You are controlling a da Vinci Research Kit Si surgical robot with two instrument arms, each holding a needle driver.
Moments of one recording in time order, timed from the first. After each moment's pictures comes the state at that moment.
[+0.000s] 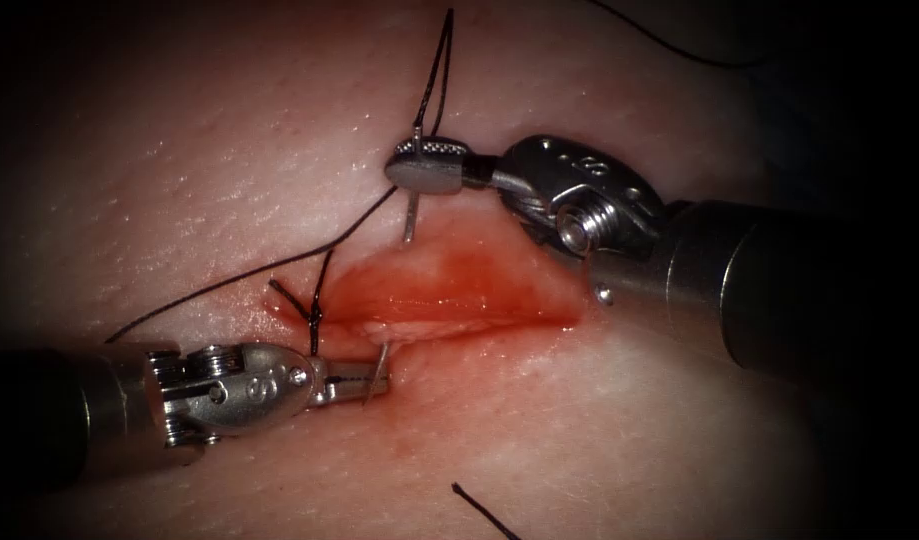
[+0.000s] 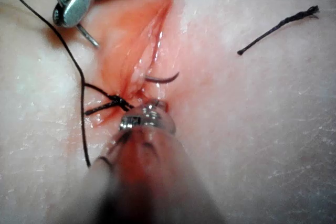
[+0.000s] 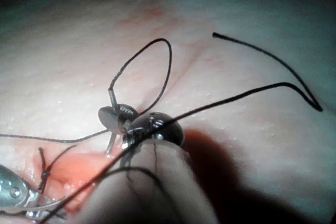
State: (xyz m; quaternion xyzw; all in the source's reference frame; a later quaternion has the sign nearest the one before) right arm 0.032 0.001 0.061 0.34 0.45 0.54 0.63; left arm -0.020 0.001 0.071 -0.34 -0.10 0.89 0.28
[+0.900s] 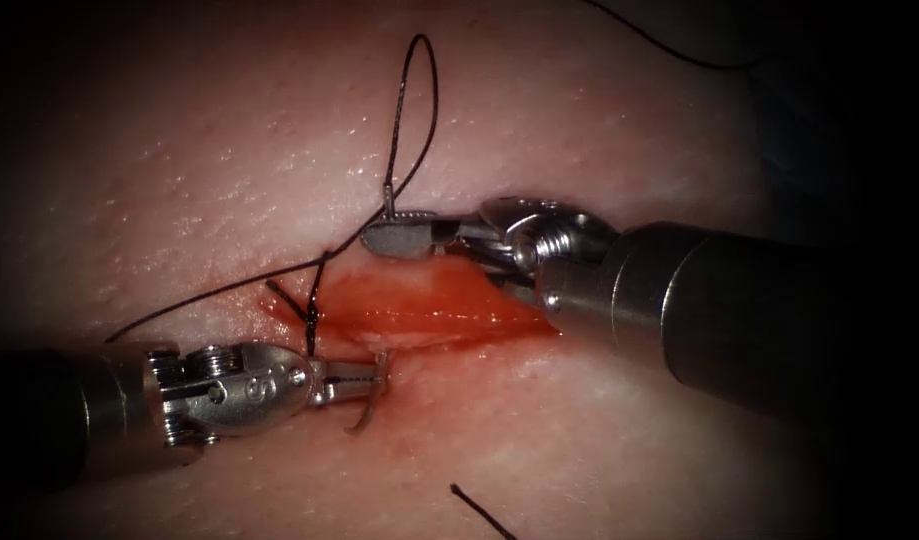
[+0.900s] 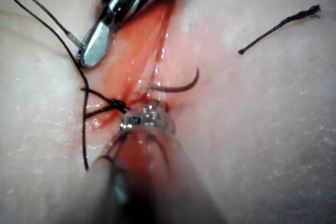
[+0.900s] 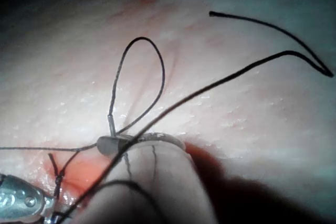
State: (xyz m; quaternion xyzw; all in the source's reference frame) right arm 0.035 -0.006 0.063 0.47 0.40 0.56 0.55; left arm -0.021 0.002 0.071 -0.34 -0.10 0.89 0.28
